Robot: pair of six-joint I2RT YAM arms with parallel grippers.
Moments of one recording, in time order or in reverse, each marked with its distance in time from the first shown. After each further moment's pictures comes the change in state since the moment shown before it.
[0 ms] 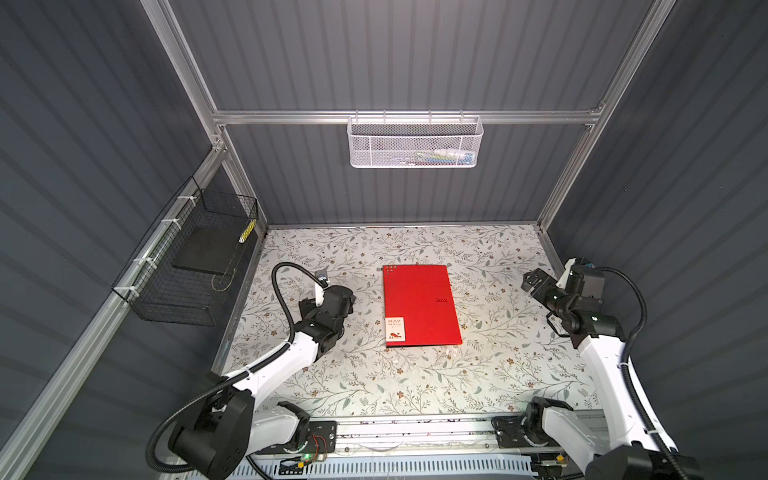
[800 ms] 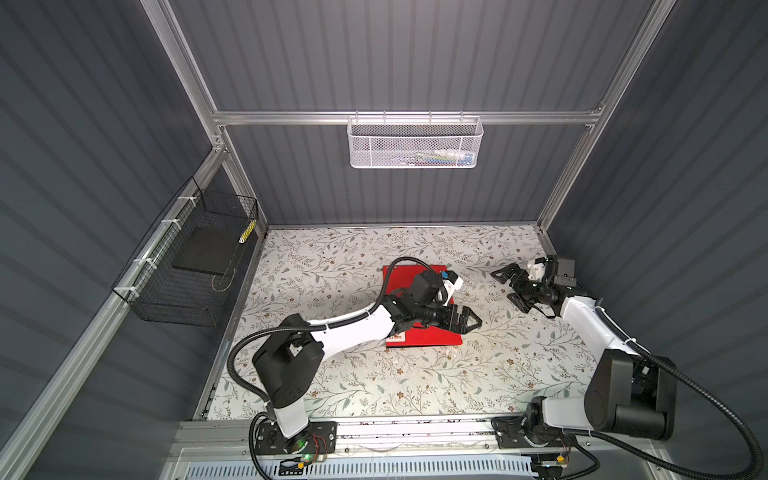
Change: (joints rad) left arm -0.426 0.421 0.603 -0.011 1.183 -0.239; right arm 0.025 0.399 0.093 0.073 -0.478 0.180
